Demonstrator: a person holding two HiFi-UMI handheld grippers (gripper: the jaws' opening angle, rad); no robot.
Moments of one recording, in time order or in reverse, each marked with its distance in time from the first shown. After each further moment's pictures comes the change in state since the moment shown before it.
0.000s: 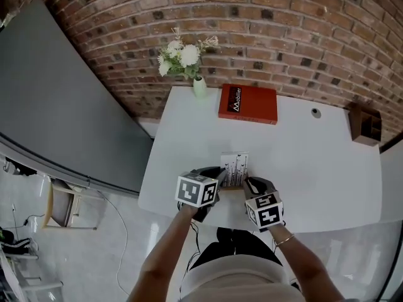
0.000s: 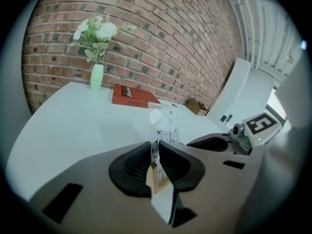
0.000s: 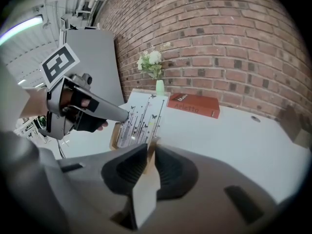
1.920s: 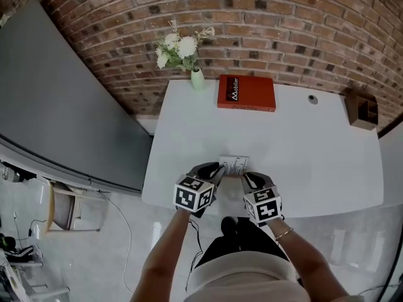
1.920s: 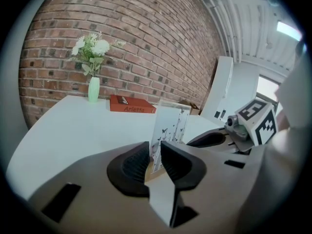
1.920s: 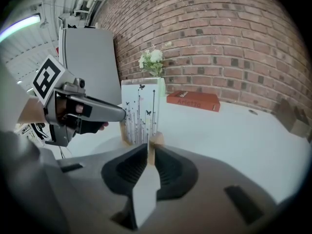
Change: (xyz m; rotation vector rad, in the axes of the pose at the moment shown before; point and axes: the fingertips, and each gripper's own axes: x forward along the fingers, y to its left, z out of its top) left arm -0.023 0.003 -0.024 0.152 -0.136 -0.040; right arm -0.001 0.028 -0.020 0.030 -0.007 -0.031
